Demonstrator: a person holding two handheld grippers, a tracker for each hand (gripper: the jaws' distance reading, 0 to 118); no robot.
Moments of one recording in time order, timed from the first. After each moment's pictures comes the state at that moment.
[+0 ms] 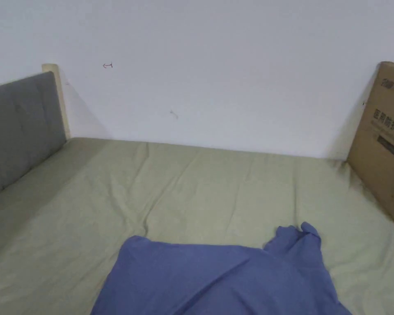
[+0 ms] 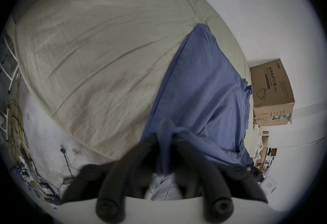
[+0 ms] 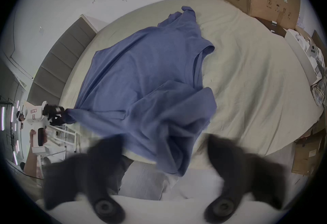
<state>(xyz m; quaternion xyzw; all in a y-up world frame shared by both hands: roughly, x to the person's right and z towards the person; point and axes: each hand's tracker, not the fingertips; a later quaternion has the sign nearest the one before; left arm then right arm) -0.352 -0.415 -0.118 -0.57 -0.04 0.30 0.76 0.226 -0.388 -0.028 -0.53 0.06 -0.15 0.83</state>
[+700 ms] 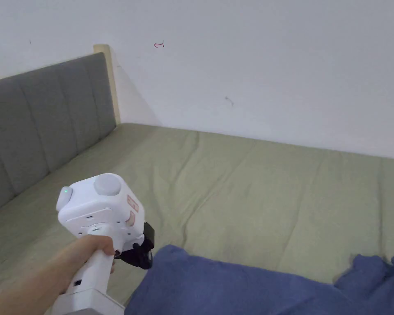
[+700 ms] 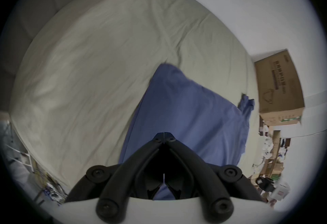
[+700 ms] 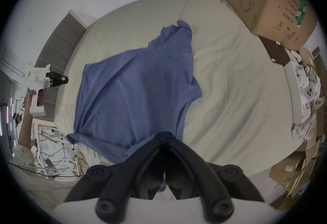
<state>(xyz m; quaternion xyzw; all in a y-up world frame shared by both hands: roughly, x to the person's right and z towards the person) -0.277 -0.362 -0.428 -0.60 -0.01 0.19 0.78 0.263 -0.292 -0.184 -0.58 0.04 -0.11 0.81</state>
